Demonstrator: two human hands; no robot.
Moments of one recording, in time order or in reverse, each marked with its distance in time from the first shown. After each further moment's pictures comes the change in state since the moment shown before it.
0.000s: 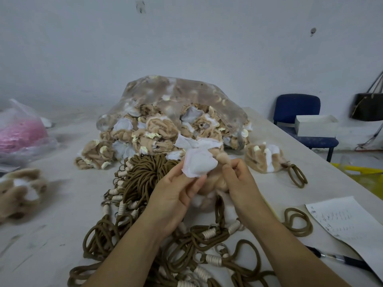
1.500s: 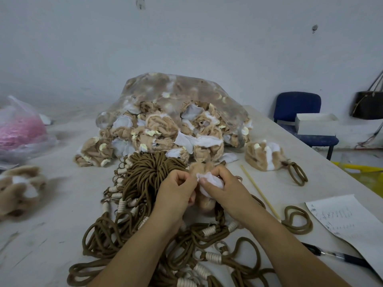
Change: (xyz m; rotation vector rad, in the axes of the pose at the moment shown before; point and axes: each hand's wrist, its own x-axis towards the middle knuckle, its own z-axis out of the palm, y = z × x) left_hand 0.000 -0.016 -0.003 0.690 0.339 0.082; right_hand 0.000 0.013 0.001 -0.262 -0.311 -0.045
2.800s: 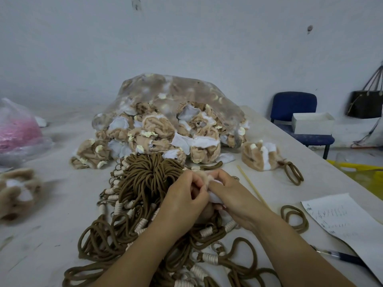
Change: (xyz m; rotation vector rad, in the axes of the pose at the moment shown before) left_hand -0.005 -0.007 0.003 0.527 -0.168 0.350; right_hand -0.003 -0.012 -0.005 0.316 -0.019 0.332
